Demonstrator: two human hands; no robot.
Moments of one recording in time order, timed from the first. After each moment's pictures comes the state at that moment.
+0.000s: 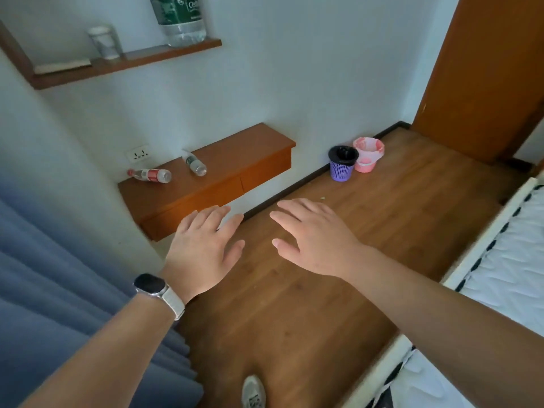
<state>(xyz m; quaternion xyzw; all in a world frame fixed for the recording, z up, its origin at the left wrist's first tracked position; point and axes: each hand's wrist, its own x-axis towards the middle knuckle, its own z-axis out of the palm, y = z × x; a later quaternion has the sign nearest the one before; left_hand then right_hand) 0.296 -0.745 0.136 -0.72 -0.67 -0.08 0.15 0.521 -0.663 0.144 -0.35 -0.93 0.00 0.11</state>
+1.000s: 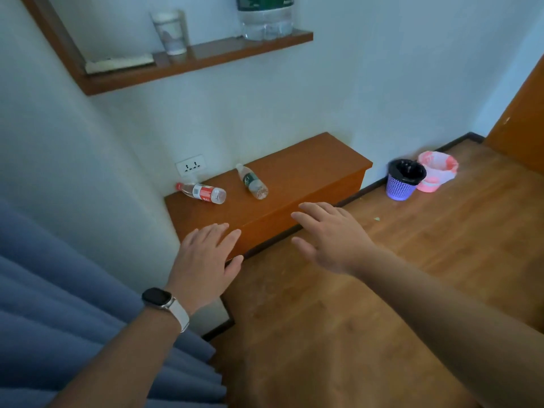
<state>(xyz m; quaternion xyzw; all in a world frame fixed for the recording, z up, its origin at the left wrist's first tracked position) 0.002 -0.599 0.099 -0.66 -0.74 -0.02 0.10 0.239 -0.466 0.122 -0.35 -0.93 0.06 0.05</state>
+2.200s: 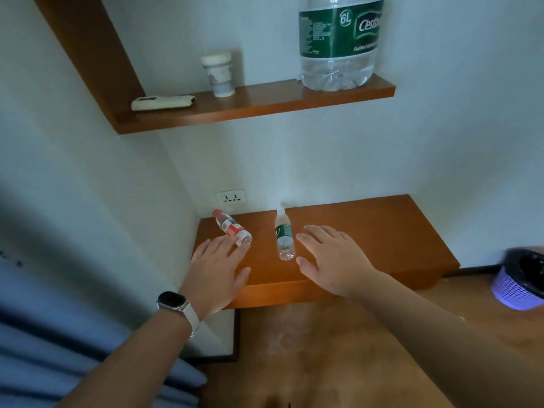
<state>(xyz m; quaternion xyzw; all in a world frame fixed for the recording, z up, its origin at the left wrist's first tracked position) -0.002 -0.384 0.102 -0.49 -0.86 -0.01 0.13 0.162 -0.178 0.122 -0.13 -0.99 0.08 0.04</state>
